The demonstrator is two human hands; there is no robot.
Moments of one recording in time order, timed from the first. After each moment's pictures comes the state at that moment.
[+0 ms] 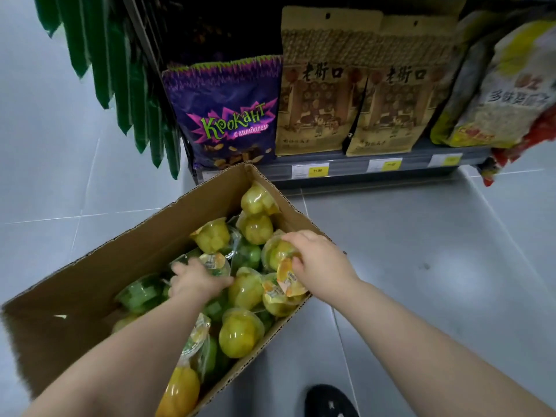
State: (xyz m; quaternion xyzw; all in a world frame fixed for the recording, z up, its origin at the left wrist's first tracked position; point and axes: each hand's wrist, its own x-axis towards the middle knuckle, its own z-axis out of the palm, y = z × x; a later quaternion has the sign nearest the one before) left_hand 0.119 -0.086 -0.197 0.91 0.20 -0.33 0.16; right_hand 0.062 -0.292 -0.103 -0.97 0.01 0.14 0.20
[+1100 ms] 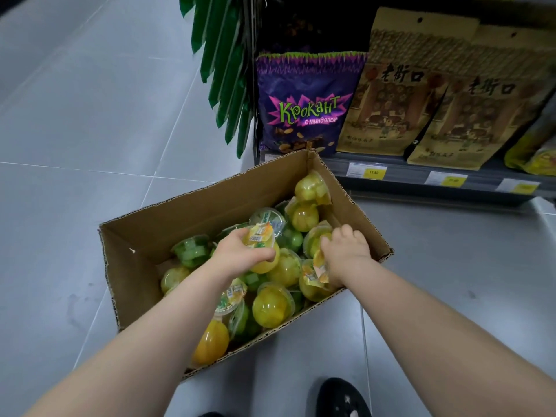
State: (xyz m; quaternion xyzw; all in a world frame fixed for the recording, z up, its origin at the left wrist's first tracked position) left_hand 0.075 -0.065 -0.130 0.80 0.20 -0.27 0.50; right_hand 0.081 -0.262 -0.133 -0.94 -0.09 0.29 -0.19
